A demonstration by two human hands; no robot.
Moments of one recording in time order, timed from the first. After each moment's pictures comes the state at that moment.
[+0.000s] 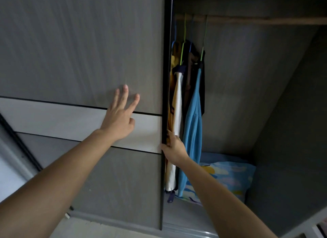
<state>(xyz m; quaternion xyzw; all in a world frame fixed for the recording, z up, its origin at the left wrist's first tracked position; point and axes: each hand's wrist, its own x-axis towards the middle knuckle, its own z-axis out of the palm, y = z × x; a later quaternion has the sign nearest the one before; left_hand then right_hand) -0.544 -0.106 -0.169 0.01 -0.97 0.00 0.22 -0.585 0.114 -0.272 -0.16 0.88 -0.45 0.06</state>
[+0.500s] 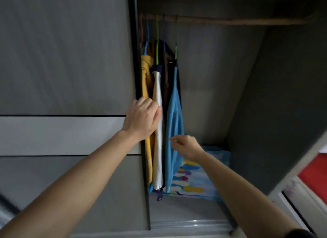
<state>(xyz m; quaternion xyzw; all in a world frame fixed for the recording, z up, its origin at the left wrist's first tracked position) -0.558 0.001 -0.150 -0.21 -0.88 -0.05 0.42 -0.573 0.199 -0.245 -0.12 0.93 -0.34 0.03</state>
